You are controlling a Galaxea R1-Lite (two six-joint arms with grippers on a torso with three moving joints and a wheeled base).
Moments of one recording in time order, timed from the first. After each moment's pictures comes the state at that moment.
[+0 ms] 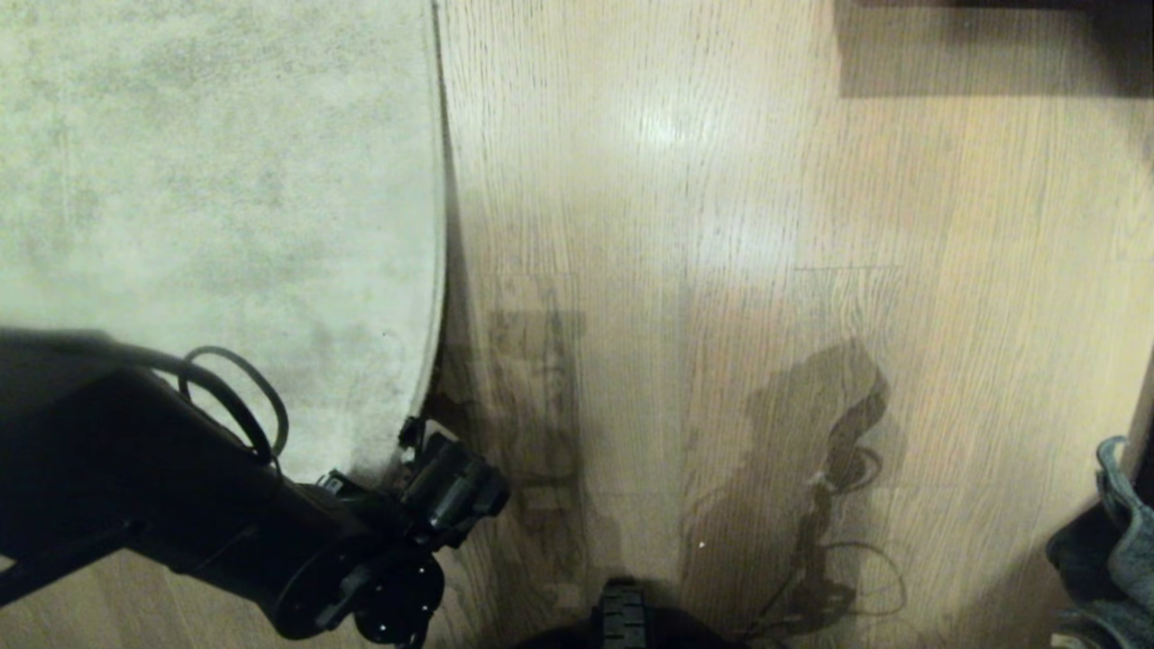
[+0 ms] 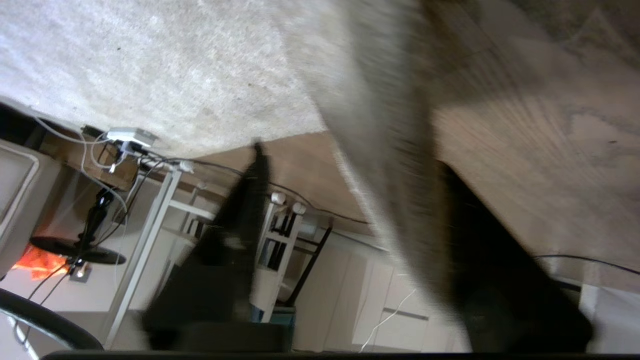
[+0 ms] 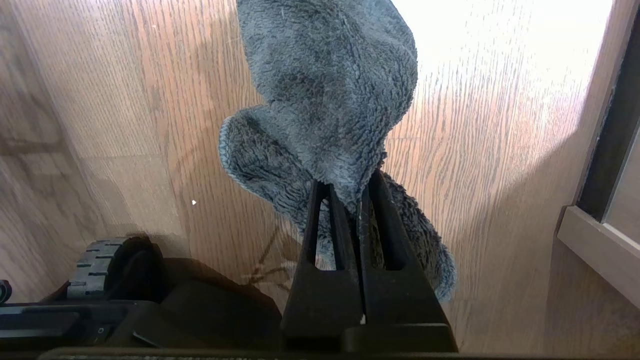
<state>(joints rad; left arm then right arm) -0.66 1.97 -0.66 -0.18 1.10 -0.01 0.01 0.00 0.00 -0.01 -0.03 0.03</state>
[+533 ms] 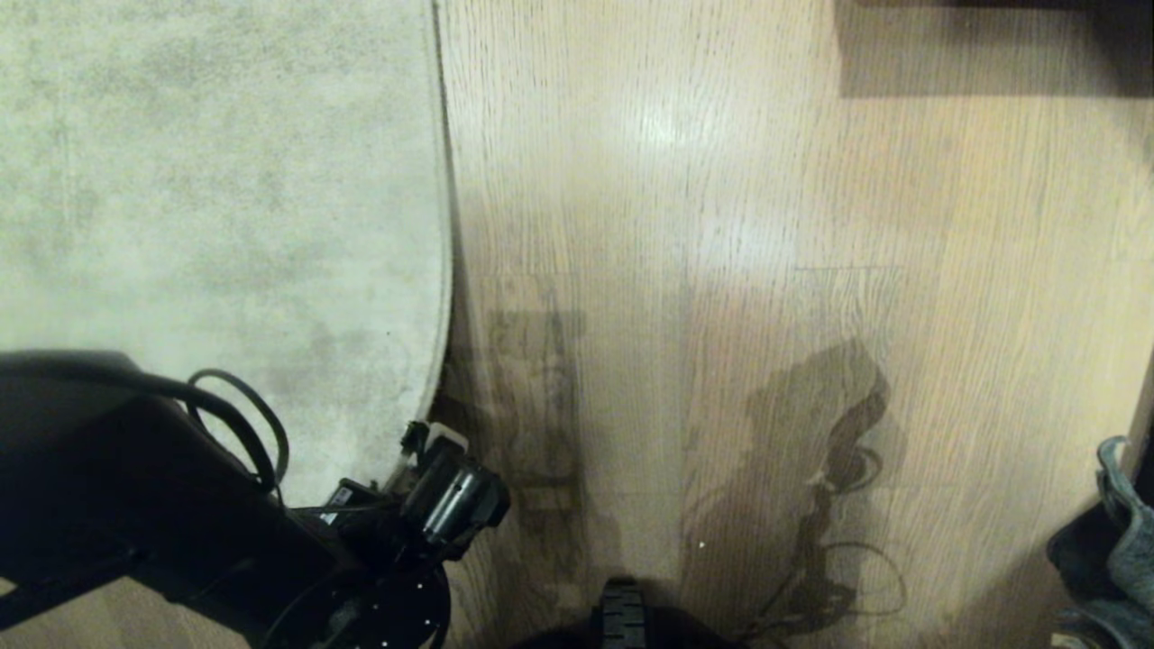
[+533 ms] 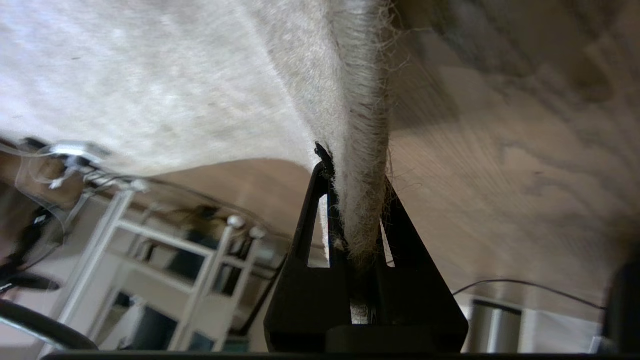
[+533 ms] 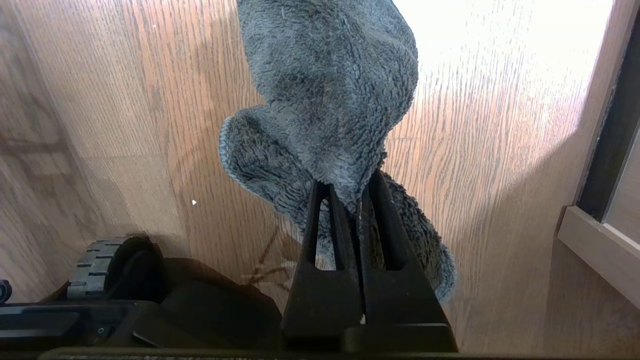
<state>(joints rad) -0.68 1.97 -0.58 -0.41 1.03 -0.01 0.01 0.00 0.00 -0.01 -0.03 0.03</state>
